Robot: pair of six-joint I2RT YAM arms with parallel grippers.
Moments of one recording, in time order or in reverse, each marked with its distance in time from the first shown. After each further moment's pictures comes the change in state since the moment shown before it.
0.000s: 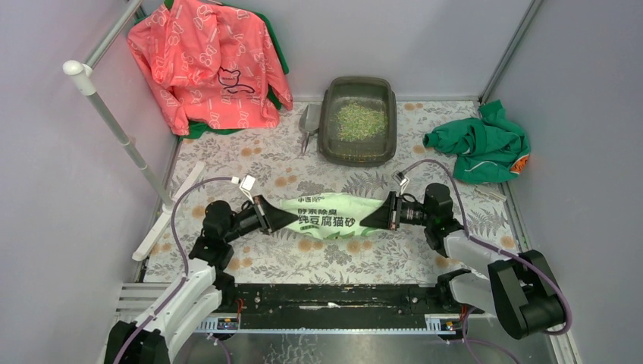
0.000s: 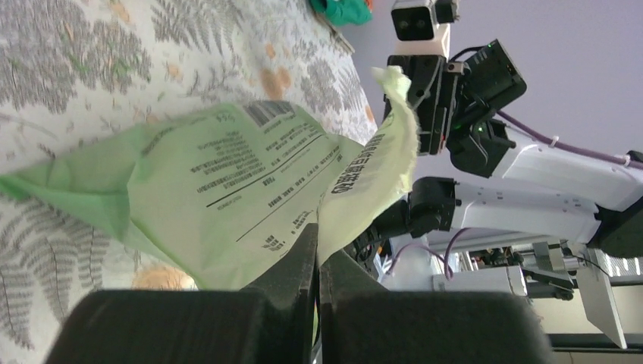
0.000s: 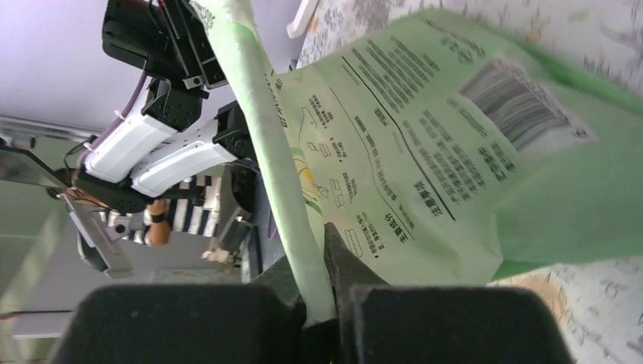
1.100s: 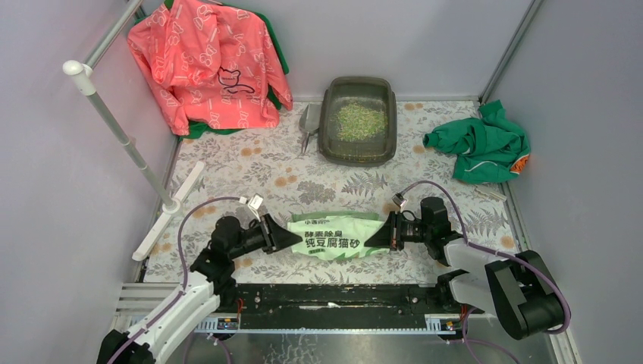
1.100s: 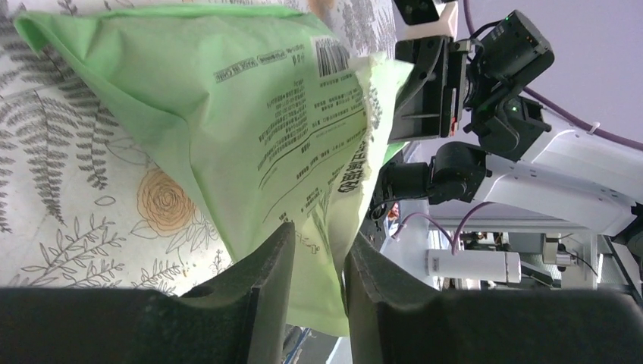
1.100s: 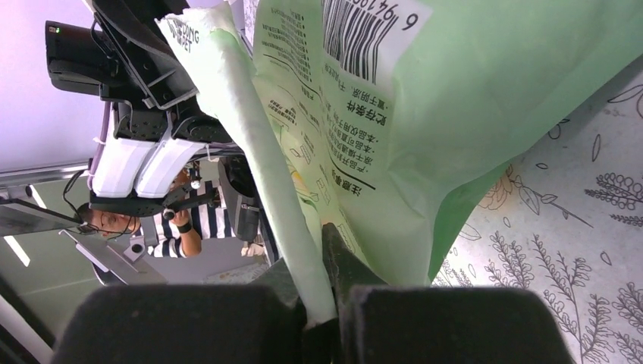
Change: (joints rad) left arm -0.158 -0.195 -0.136 -0.241 -0.108 -0.050; right arm 0.006 0.014 -0.128 -0.214 0.042 -0.002
